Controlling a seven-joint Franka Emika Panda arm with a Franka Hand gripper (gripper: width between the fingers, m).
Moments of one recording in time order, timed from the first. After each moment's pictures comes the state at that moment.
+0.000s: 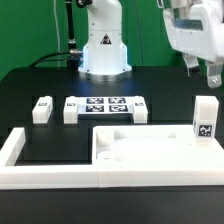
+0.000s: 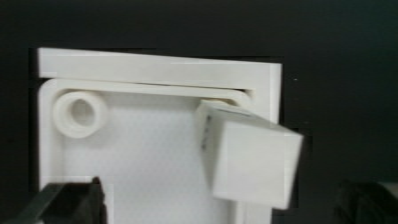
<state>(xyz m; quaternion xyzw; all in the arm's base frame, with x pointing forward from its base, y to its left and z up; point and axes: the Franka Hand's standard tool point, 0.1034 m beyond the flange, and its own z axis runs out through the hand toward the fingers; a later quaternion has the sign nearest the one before) 0.617 0.100 0.156 -0.73 0.67 0.04 0.12</state>
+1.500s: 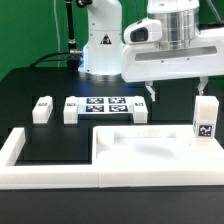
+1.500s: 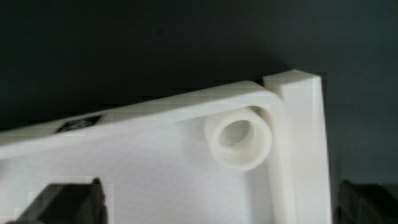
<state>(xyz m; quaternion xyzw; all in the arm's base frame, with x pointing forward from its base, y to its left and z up) 0.534 0.087 0.088 -1.00 0.06 0.01 0.07</state>
